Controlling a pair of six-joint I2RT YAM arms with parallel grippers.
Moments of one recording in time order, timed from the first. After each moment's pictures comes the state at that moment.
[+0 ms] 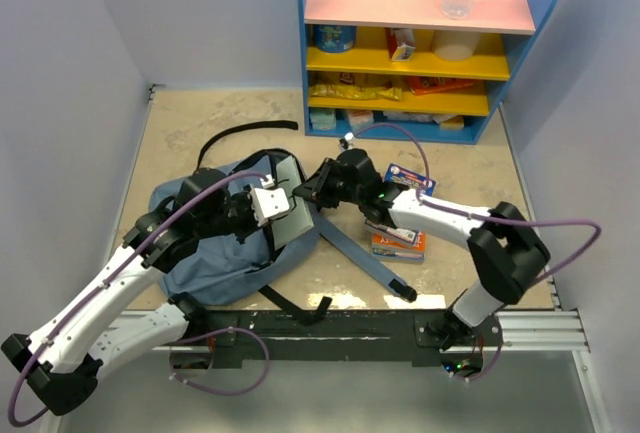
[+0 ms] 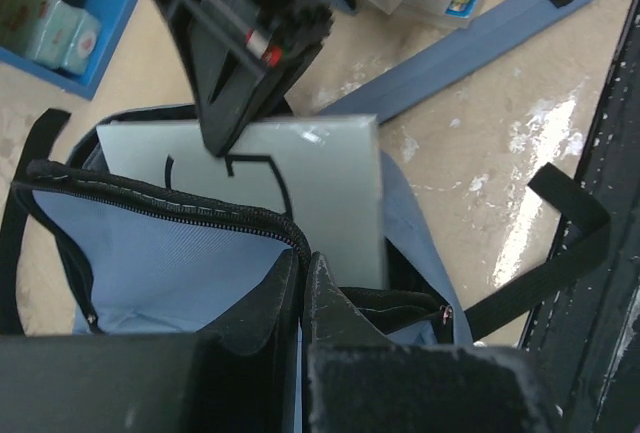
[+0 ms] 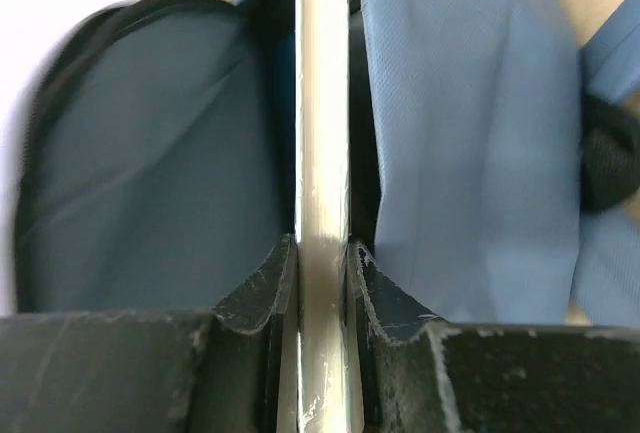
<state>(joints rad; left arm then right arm) -0.67 0.84 0.97 -0.71 0.28 0.48 0.76 1.56 0.97 0.12 -0.16 1.12</state>
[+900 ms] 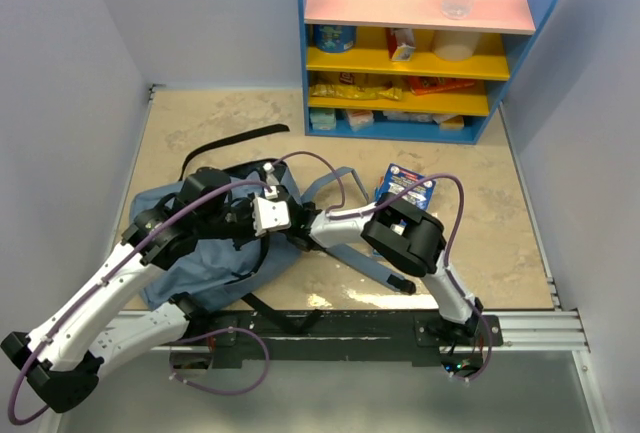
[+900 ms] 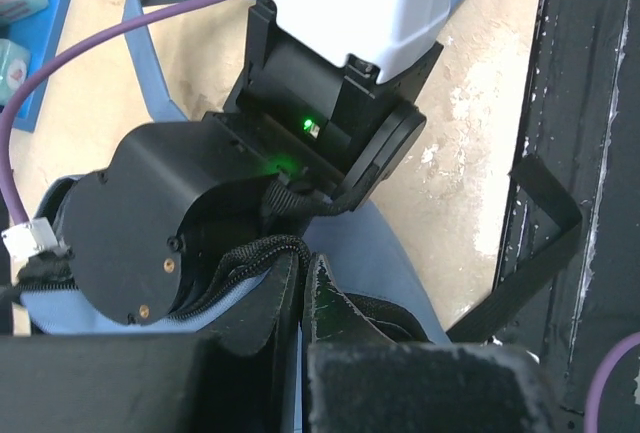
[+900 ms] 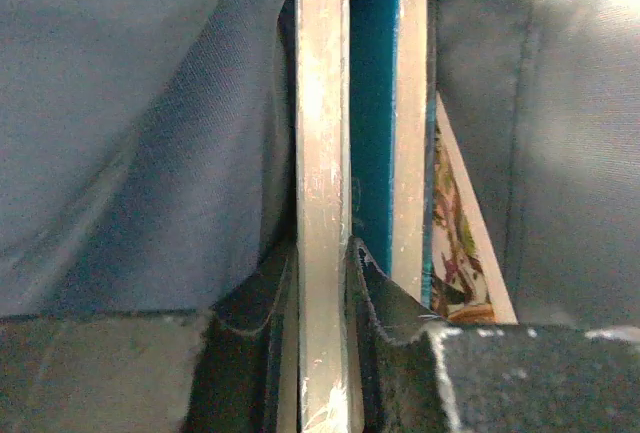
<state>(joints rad) -0.68 0.86 1.00 -0.82 0.42 0.58 1.08 2.17 1.31 0.60 -0.06 1.28</state>
